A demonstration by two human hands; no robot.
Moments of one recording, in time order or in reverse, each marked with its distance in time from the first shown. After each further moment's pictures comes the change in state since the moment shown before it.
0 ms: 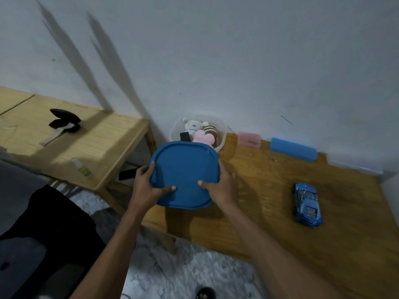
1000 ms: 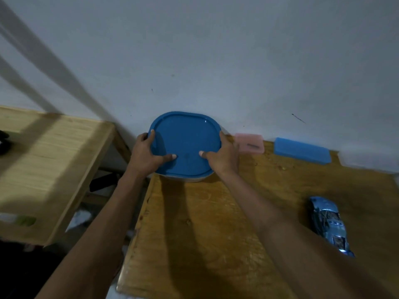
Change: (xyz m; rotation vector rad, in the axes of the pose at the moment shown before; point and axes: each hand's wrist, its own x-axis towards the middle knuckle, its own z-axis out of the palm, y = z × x) left_hand 0.230 0.046 0.052 0.159 -0.203 0.121; right_hand 0.212 -0.025 0.015 -0.101 0.193 0.083
